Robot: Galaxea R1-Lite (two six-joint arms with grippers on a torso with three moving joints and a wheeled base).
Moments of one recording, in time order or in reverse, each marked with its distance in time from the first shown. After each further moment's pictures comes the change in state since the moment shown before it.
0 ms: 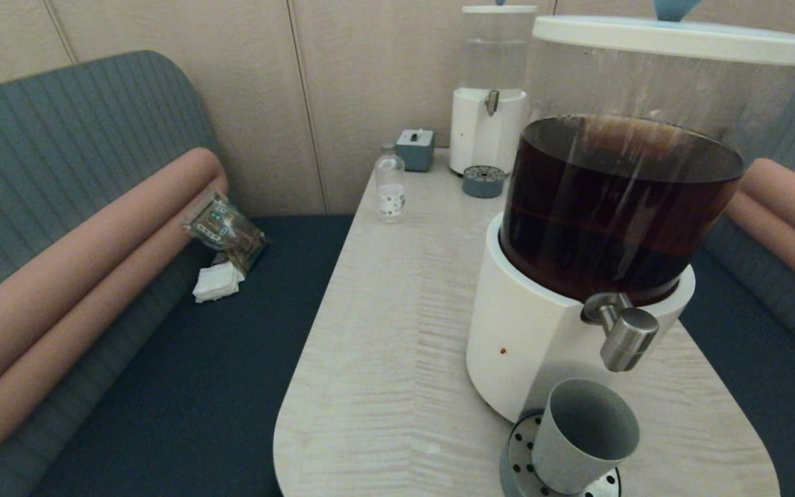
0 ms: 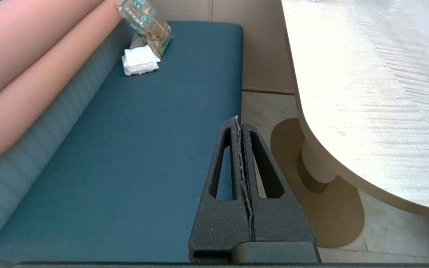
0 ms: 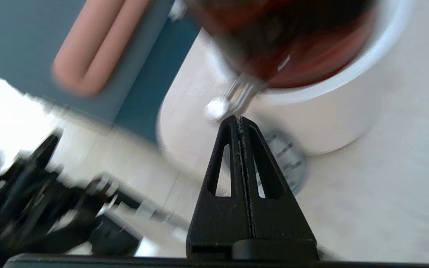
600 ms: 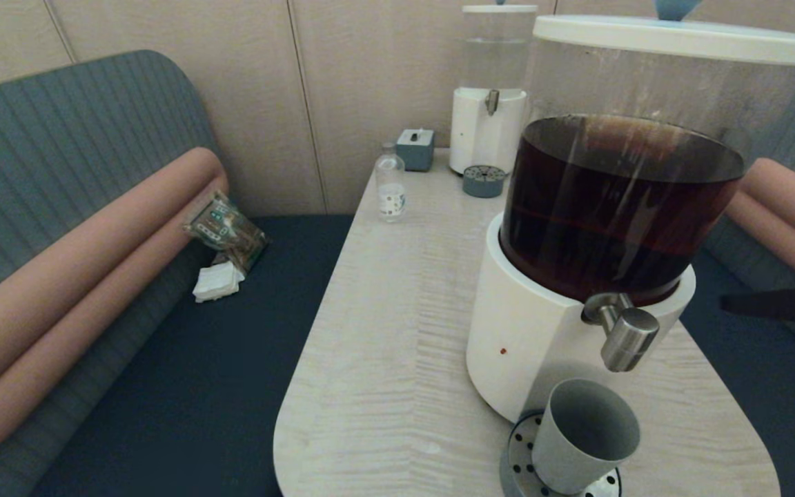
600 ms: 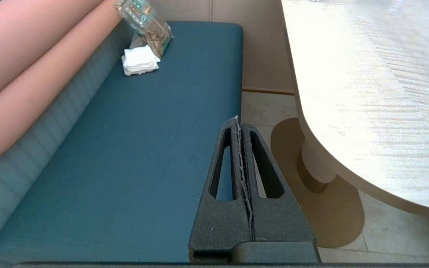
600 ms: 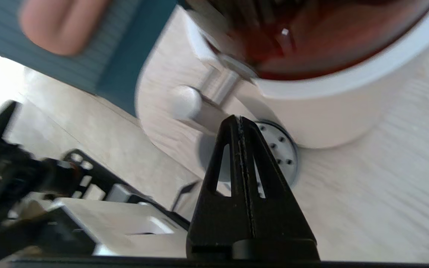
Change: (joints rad) left arm 0.000 0.000 0.000 0.000 0.000 0.000; right arm 0.024 0.086 0.199 -0.178 -0.005 -0.104
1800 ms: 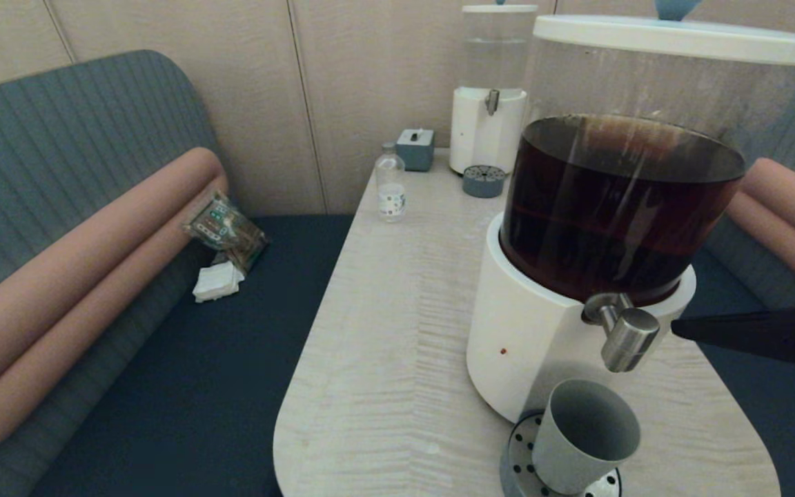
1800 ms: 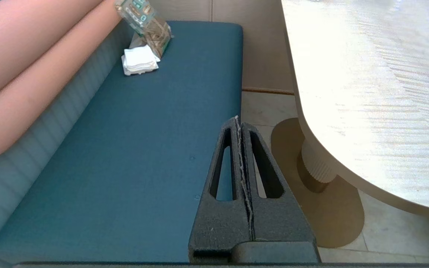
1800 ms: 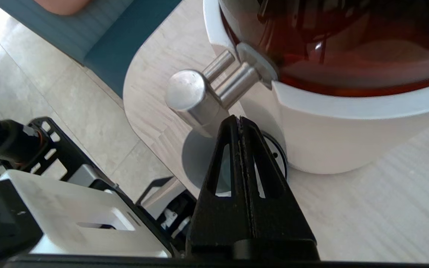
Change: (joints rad) left arm 0.000 0.000 0.000 0.000 0.000 0.000; right arm 0.030 0.019 0.164 -0.206 0.057 -0.181
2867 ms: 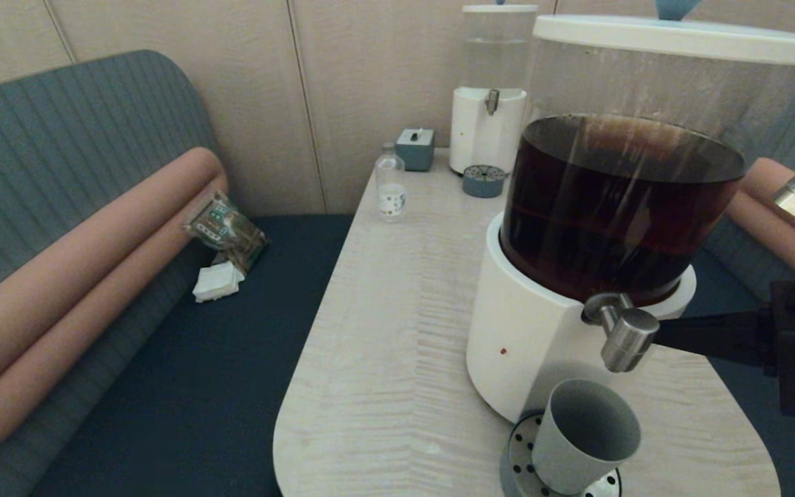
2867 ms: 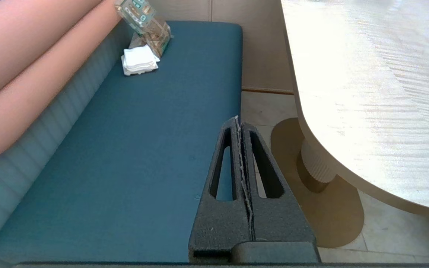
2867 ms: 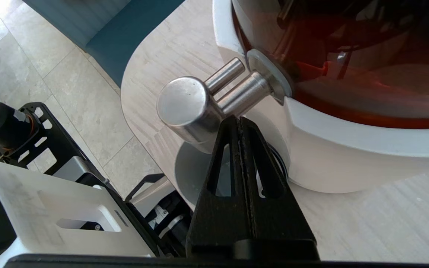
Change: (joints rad) left arm 0.000 0.000 0.000 0.000 -0.001 0.000; right arm 0.013 0.058 0.047 -0.099 0.039 -0.068
